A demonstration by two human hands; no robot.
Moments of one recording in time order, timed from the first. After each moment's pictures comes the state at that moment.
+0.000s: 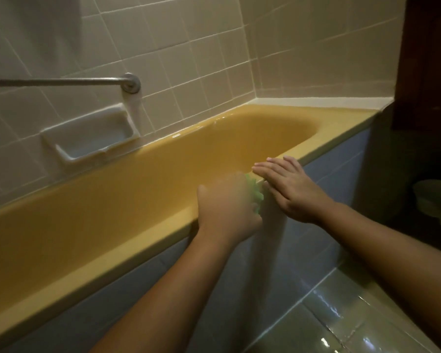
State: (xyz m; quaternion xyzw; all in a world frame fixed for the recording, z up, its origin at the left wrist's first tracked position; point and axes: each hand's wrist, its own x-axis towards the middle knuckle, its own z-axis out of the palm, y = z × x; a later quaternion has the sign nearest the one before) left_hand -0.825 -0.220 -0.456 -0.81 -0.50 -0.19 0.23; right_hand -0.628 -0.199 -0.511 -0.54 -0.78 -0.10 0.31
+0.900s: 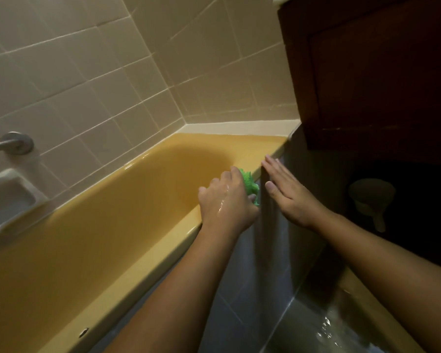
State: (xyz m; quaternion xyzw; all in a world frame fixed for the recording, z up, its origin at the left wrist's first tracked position) left_hand -0.572 -0.134 -0.454 -0.86 -0.43 -0.17 0.21; right_hand -0.404 -0.171 -0.538 -0.63 -0.62 0.09 0.46
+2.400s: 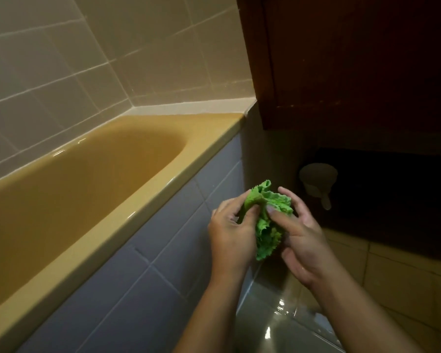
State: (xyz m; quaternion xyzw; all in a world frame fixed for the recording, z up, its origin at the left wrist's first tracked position) left_hand -0.556 -0.192 -0.577 -0.76 -0.32 -0.42 -0.39; right_hand -0.468 -0.281 -0.587 -0.38 -0.12 0.40 0.82
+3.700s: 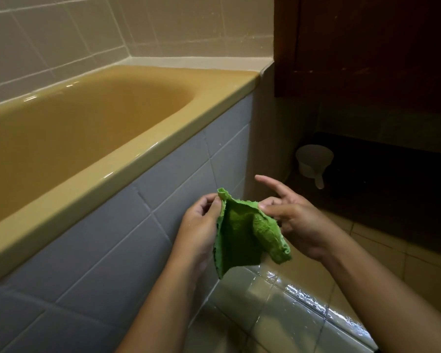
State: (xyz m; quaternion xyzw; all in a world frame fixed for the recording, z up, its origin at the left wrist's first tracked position) left_hand -0.630 -0.182 -0.608 -0.55 -0.41 -0.31 -0.65; right_hand -0.467 -0.288 -0.613 -0.50 -0.29 0.51 0.64
